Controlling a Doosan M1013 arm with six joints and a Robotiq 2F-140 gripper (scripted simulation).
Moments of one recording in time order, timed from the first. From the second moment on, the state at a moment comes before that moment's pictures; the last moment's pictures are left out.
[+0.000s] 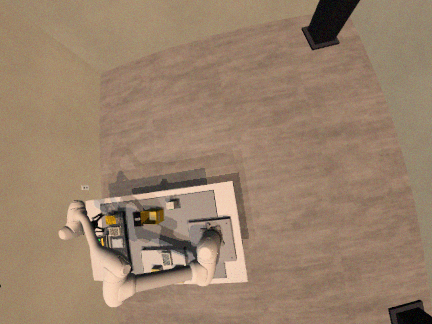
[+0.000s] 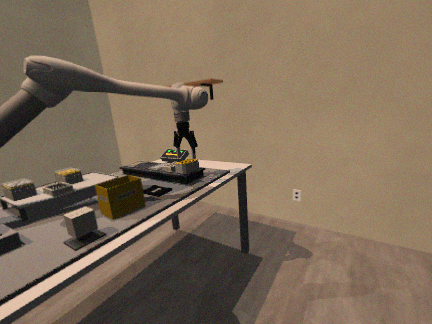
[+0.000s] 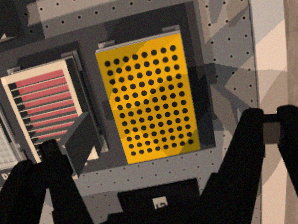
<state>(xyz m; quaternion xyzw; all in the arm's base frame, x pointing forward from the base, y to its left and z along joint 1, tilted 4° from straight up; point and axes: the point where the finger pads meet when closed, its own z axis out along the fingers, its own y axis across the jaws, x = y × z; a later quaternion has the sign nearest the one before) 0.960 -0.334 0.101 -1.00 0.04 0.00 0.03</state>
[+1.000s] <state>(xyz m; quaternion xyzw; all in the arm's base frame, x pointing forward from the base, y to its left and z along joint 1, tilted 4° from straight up) 0.960 -0.331 0.057 -1.00 0.04 0.00 0.03</state>
